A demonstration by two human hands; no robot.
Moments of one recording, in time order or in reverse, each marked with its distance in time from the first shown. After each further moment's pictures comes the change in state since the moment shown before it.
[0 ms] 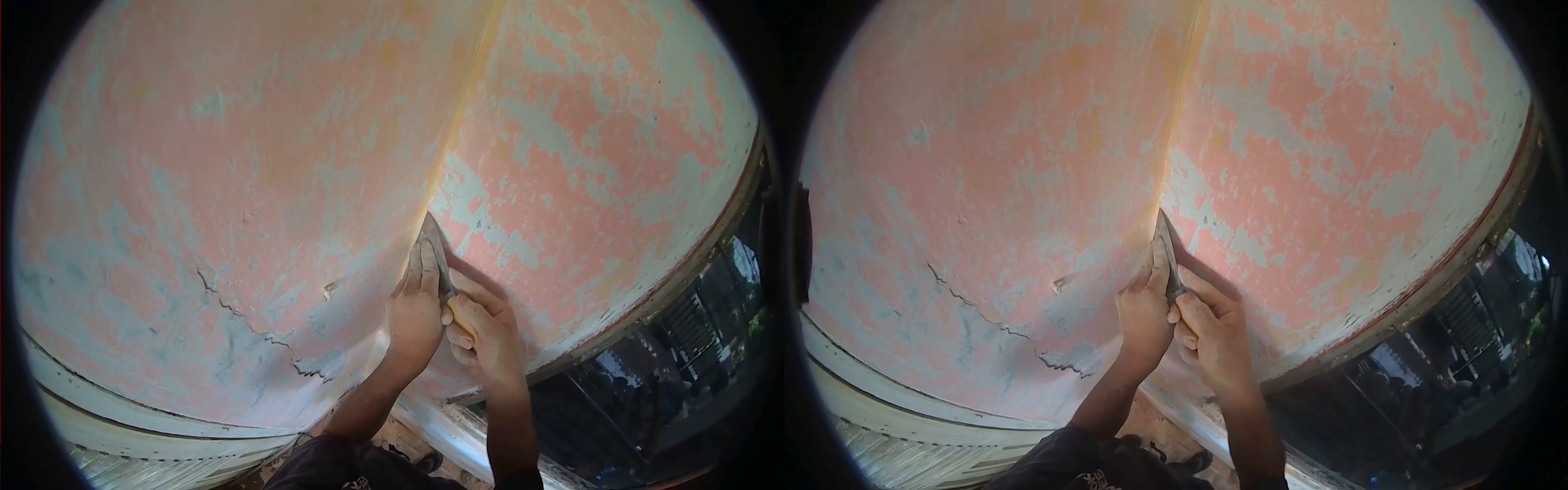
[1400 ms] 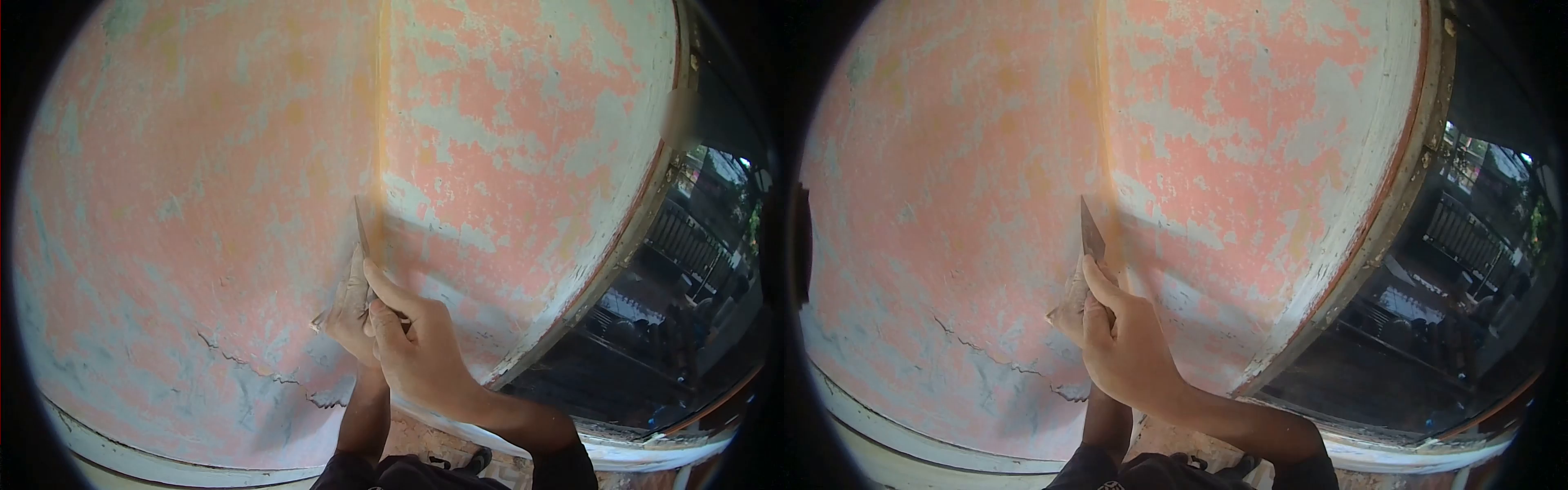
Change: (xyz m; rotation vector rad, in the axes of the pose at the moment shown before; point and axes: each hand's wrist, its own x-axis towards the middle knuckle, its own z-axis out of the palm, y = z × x) left_hand 0.034 0.000 -0.043 -0.200 0.067 0.126; right_hand -0.024 -0.021 0.083 -0.533 -0.016 -0.338
